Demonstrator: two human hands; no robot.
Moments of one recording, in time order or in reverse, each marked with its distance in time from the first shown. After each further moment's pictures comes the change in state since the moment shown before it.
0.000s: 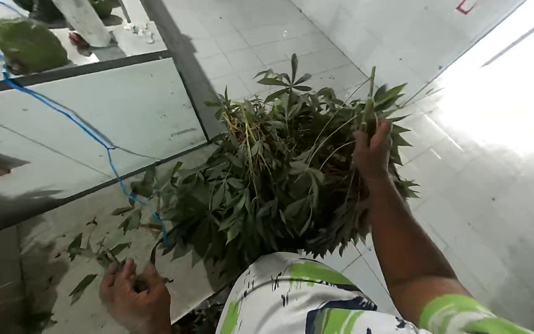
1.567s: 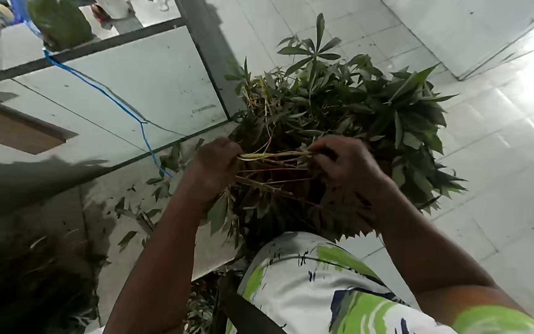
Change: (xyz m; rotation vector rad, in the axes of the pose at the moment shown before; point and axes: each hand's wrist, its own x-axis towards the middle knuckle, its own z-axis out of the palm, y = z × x) left_hand 0.159 0.184 0.052 0.072 -0.716 0.768; right_hand -0.063 -0.064 0.017 0.216 -0.624 -0.462
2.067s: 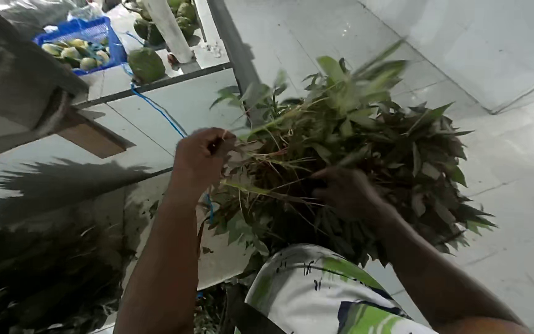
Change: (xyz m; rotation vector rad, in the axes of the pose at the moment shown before) left_hand -0.020 0.007 -0.092 -0.396 0.394 -0.224; right_hand 0.002 -0.017 0.017 0.060 -0.132 0.051
